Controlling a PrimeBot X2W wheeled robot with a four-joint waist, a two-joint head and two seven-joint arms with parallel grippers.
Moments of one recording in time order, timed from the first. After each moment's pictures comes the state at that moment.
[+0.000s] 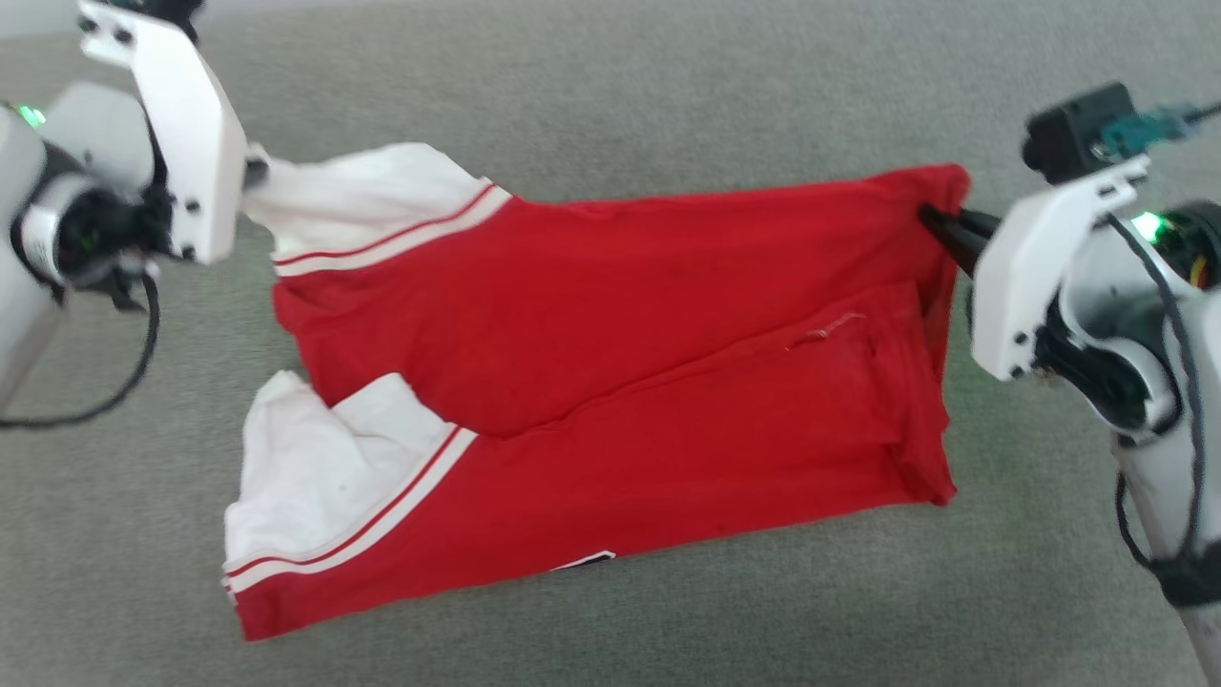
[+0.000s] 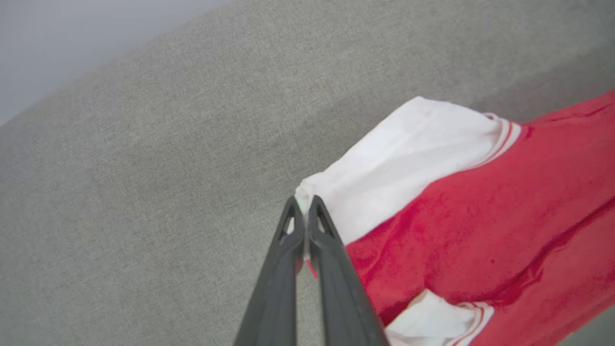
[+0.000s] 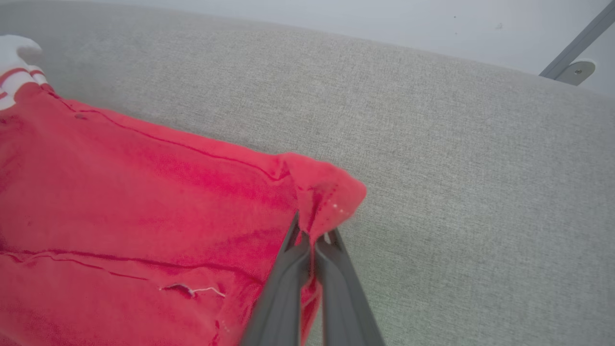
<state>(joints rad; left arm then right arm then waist) -1.29 0.75 -1.12 0.57 -1.20 -0.04 0.71 -0.67 -0.36 0.25 0.23 0.53 0.13 0.66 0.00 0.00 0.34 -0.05</state>
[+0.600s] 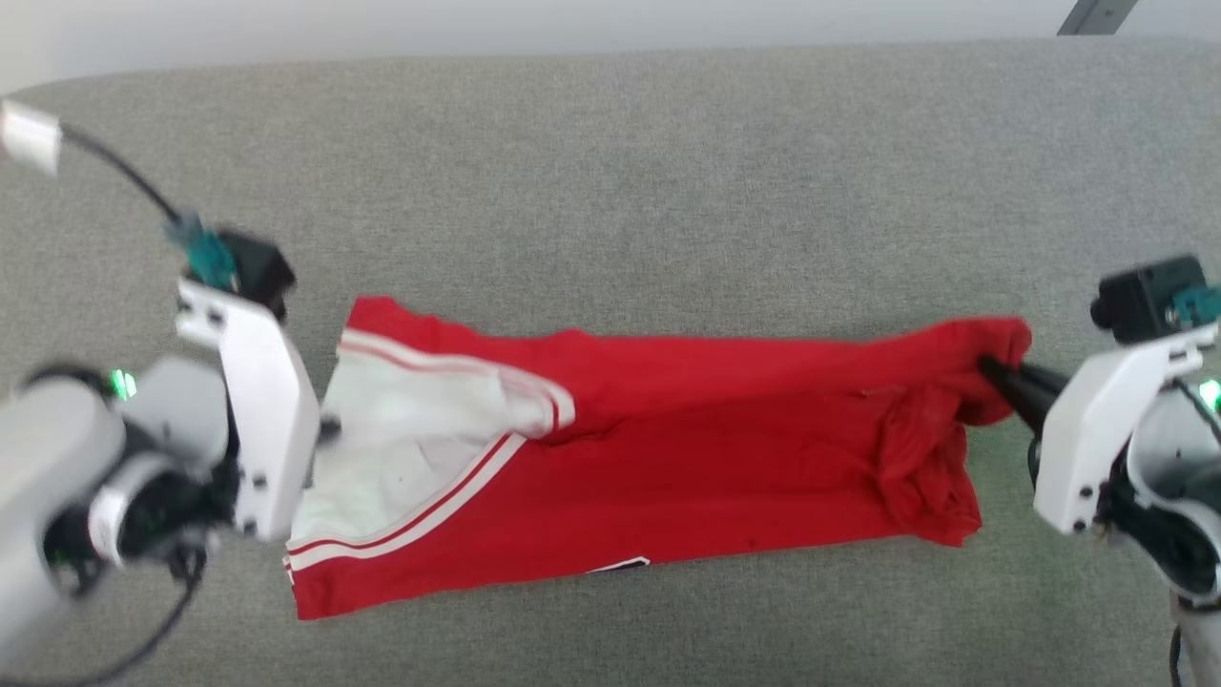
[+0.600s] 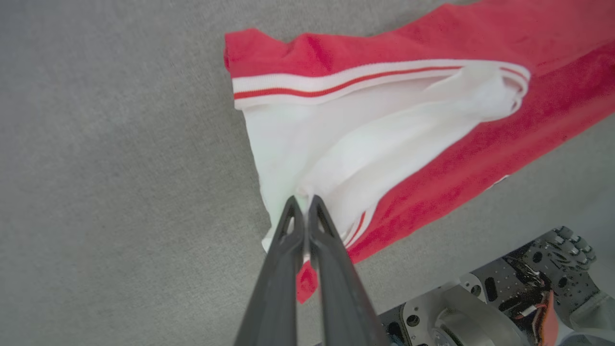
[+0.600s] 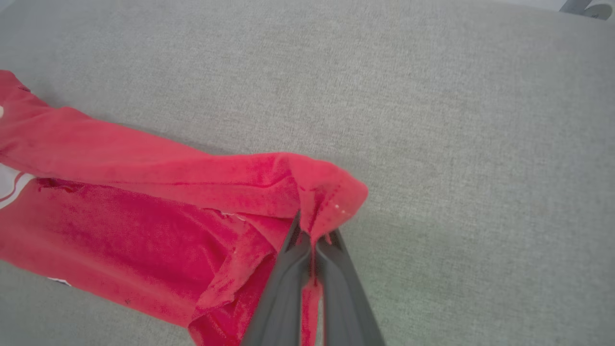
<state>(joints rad) -0.96 1.02 -1.16 -0.09 -1.31 0.28 0.72 -0.31 -0.39 0.09 -0.04 0.55 0.13 0.75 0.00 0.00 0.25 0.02</state>
